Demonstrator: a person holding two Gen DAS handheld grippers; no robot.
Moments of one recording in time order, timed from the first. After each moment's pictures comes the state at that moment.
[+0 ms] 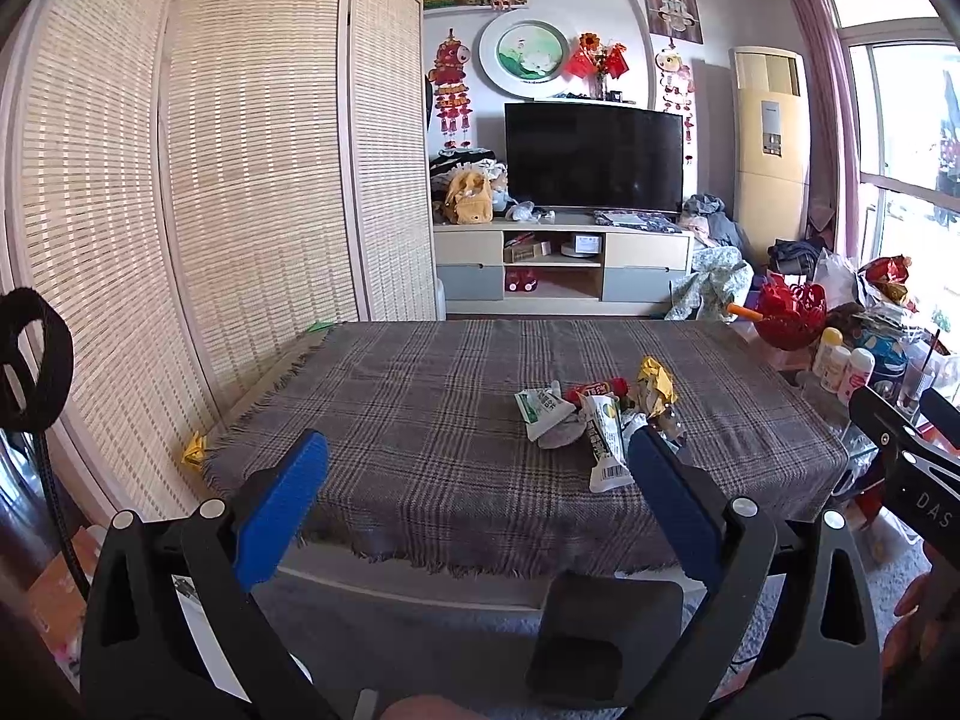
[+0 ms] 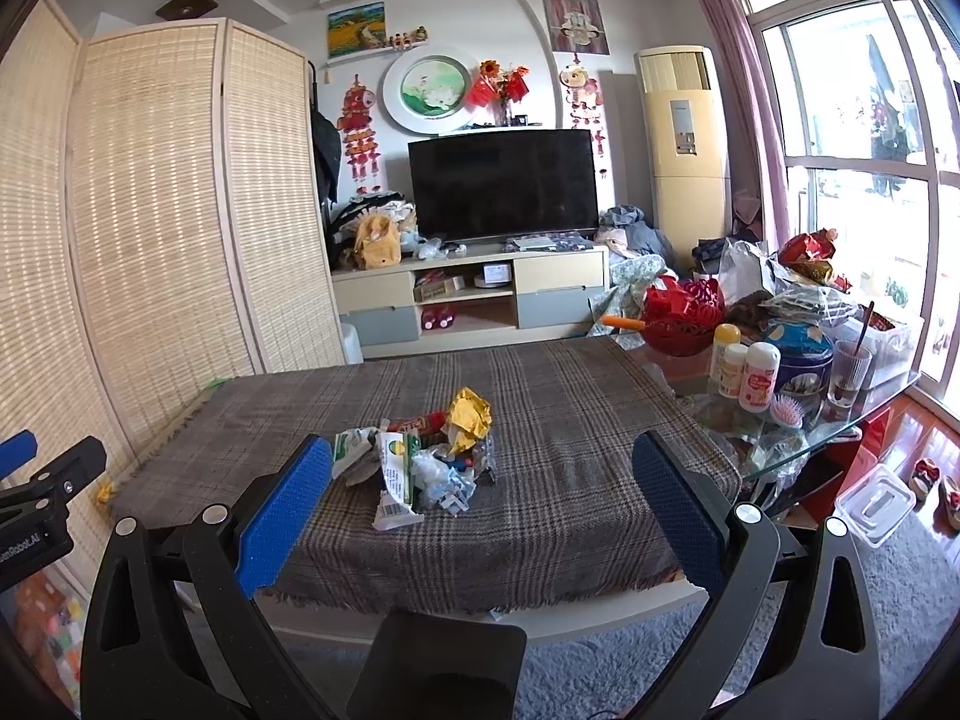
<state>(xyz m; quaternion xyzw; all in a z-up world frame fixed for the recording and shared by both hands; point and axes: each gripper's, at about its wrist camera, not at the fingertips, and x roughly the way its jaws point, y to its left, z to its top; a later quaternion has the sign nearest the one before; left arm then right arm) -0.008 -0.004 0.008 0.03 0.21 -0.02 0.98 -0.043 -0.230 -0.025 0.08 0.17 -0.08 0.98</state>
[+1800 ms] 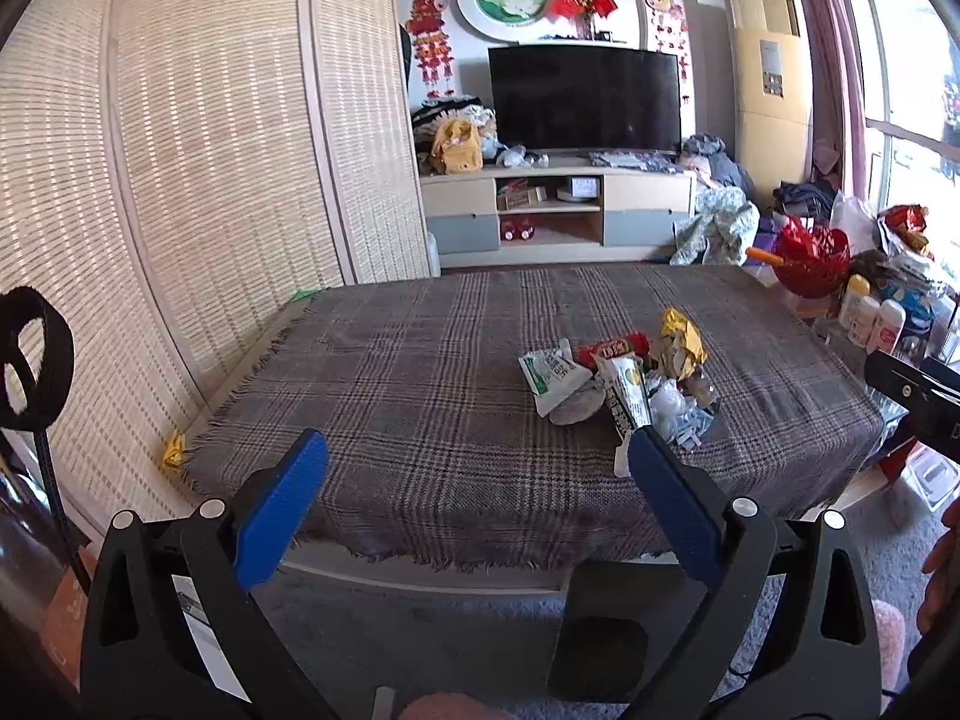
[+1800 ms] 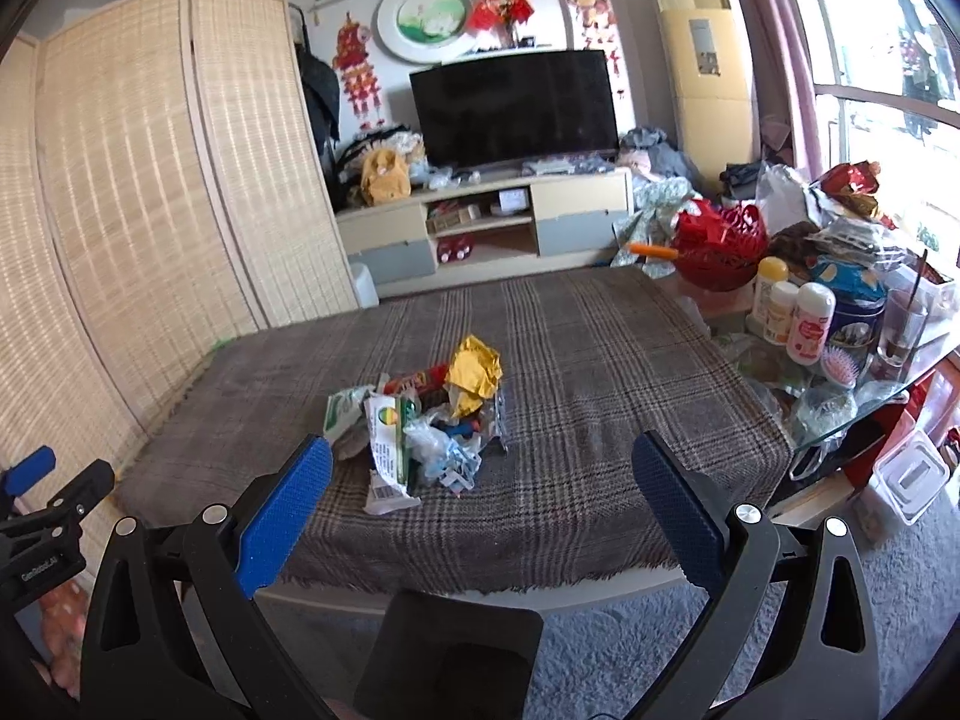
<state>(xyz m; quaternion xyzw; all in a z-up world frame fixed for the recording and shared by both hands) 0.073 -0.016 -0.030 0.07 0.28 -0.03 0.96 0.052 -0.268 -0.061 0.11 0.28 -0.03 0.95</state>
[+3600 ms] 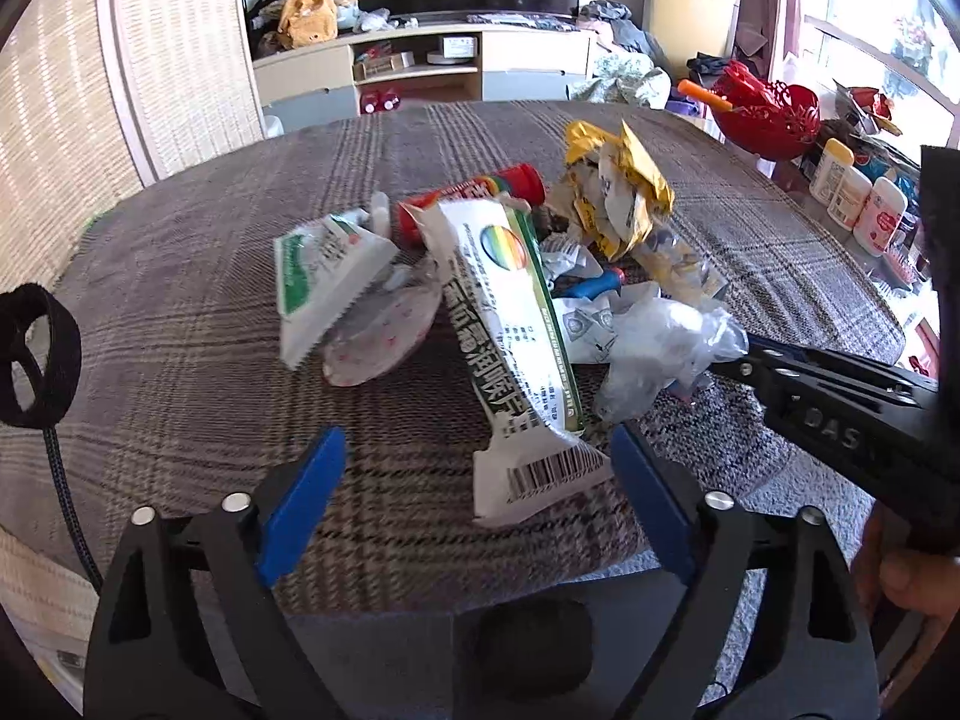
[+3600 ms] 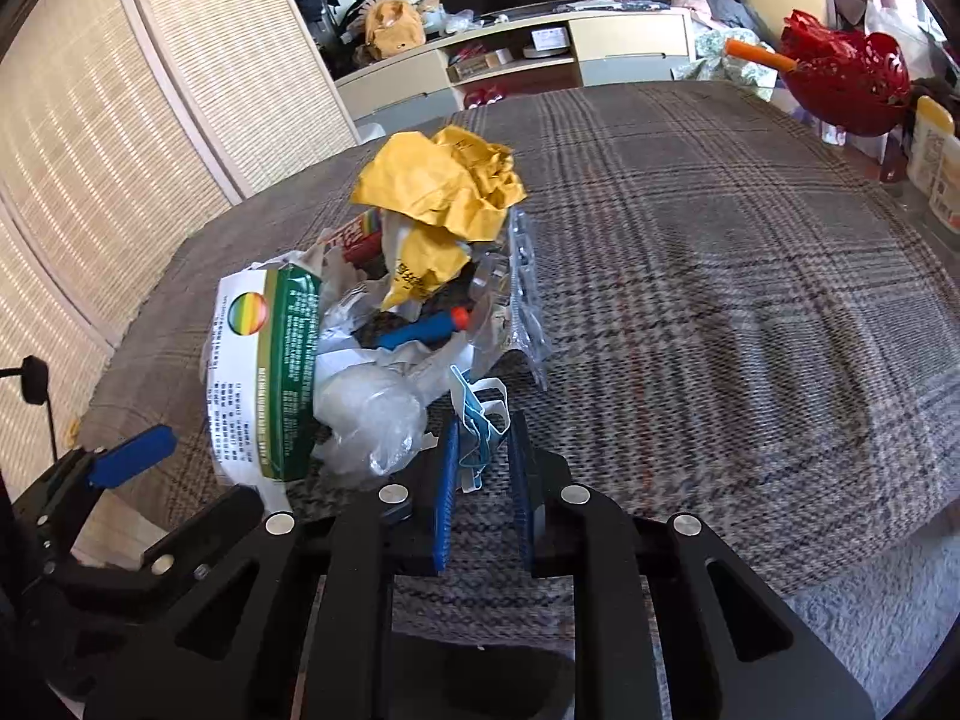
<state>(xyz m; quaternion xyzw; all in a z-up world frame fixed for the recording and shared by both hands) 0.231 -0.118 -0.191 0.08 0.42 -0.16 0.89 0.205 -0.287 -0.211 0.15 0.42 0.04 0.90</state>
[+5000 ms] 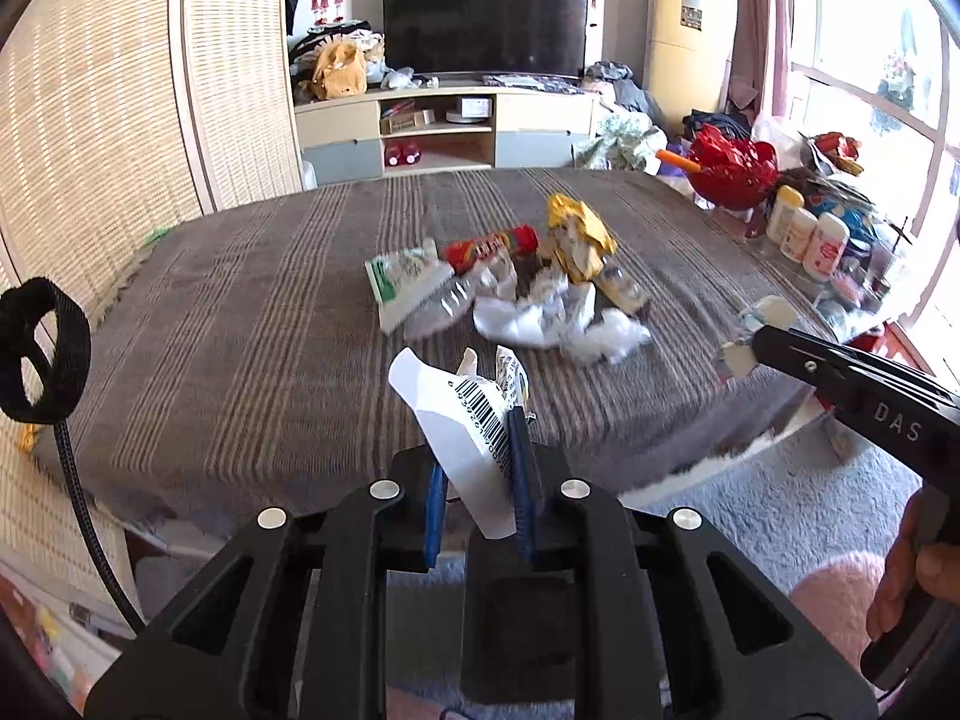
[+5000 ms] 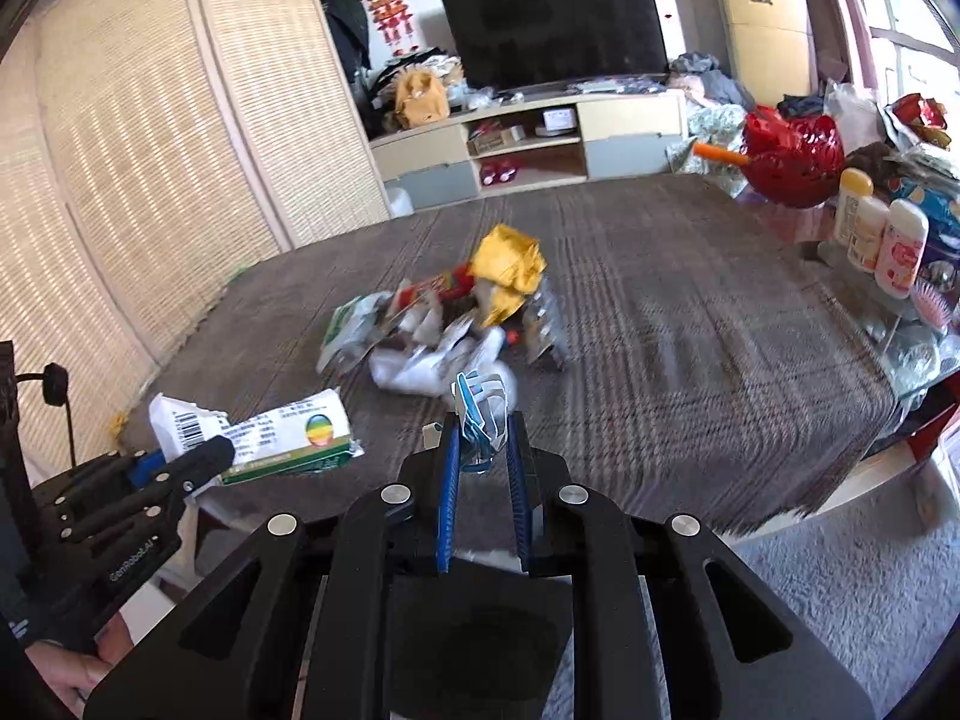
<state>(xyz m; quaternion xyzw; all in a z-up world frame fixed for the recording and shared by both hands) 0.107 -0.067 -0.127 0.06 0.35 -0.16 0.92 0.076 -0.263 -0.135 0.13 0.35 0.04 0.93</state>
